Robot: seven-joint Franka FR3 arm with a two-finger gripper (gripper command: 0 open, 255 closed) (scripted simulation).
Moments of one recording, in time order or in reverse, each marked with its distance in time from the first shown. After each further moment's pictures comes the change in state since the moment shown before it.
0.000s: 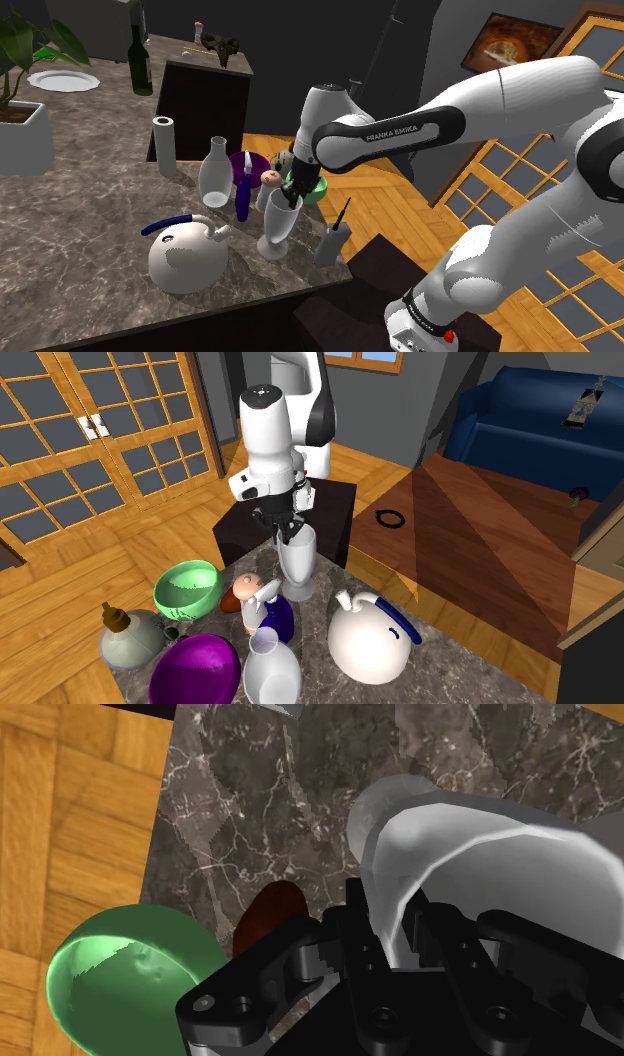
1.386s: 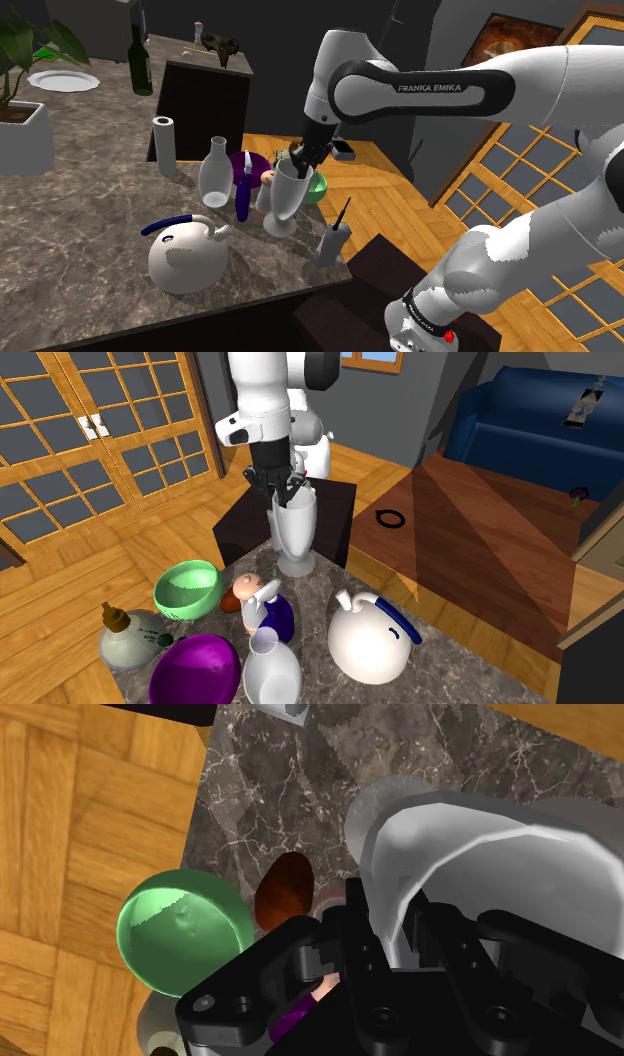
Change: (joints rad) arm 0.000 -0.113 -0.023 0.182 0.014 -0.292 -0.015
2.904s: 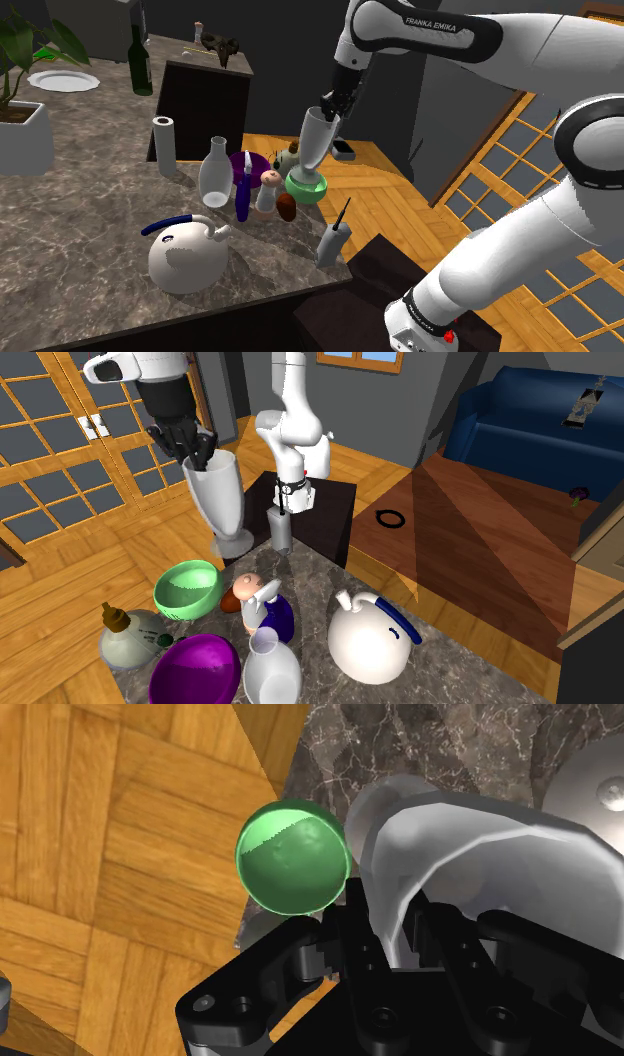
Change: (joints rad) arm -0.116 0.128 -0.168 0.365 -0.076 -0.248 -0.241
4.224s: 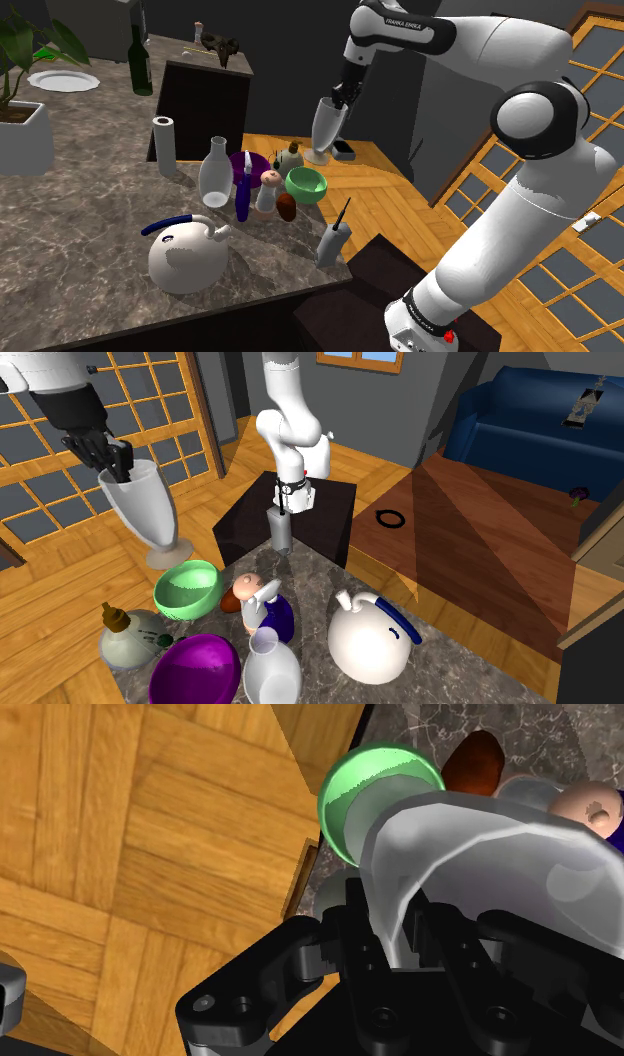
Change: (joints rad) arm -0.100 0.245 -0.108 0.264 -0.026 -0.019 -0.204
